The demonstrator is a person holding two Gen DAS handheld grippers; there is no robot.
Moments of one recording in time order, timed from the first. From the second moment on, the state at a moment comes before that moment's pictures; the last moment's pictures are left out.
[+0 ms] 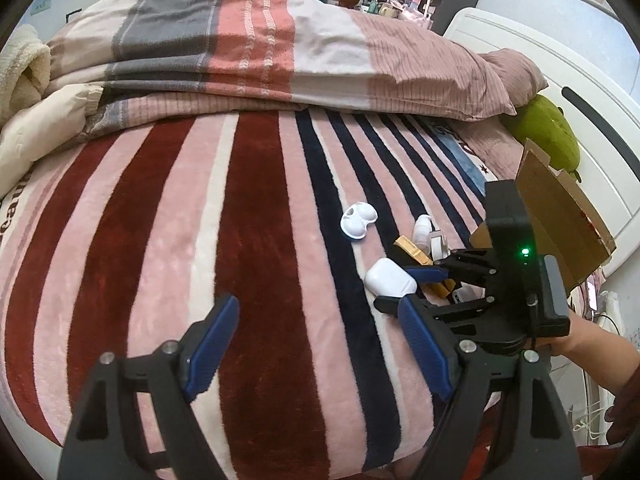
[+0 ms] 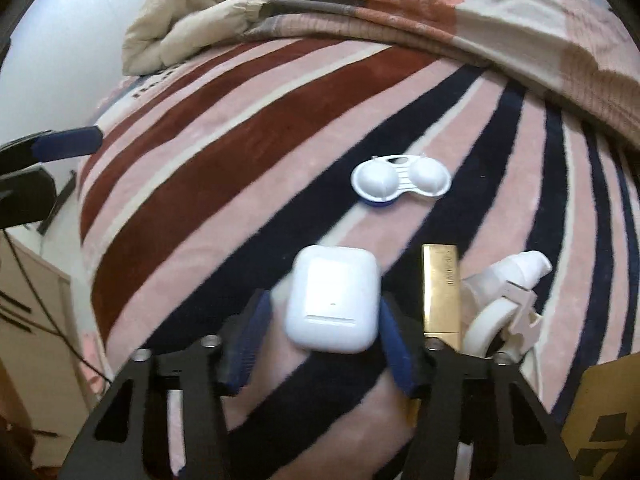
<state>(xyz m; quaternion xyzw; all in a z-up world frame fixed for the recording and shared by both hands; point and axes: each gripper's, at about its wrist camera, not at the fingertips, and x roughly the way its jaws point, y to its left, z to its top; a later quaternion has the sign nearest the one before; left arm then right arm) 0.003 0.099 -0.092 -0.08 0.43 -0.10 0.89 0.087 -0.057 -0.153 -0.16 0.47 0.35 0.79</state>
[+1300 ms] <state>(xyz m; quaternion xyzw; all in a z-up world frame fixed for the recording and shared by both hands) 0.016 0.015 -0.012 -0.08 0.39 -0.28 0.87 0.004 -0.097 -0.015 -0.14 0.33 0.45 0.82</state>
